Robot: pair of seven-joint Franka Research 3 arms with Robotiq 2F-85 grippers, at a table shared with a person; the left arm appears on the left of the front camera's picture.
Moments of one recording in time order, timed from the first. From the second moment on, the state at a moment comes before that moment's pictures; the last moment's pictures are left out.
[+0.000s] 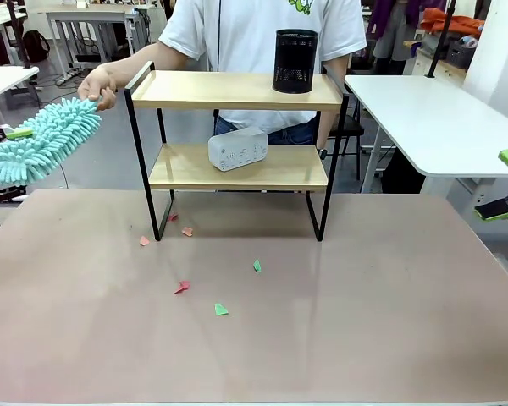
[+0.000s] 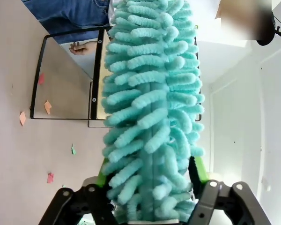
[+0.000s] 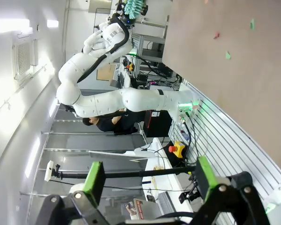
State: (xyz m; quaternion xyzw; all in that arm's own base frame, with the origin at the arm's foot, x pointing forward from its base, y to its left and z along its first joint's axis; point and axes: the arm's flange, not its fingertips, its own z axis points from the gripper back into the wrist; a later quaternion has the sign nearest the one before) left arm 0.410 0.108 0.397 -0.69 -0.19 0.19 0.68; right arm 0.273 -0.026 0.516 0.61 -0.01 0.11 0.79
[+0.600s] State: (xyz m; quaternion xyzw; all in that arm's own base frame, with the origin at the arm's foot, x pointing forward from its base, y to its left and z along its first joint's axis) left arm 0.367 0.074 0.460 -0.73 -0.18 0.04 0.66; right arm 0.273 -0.026 0.516 0.61 -0.01 0.11 0.79
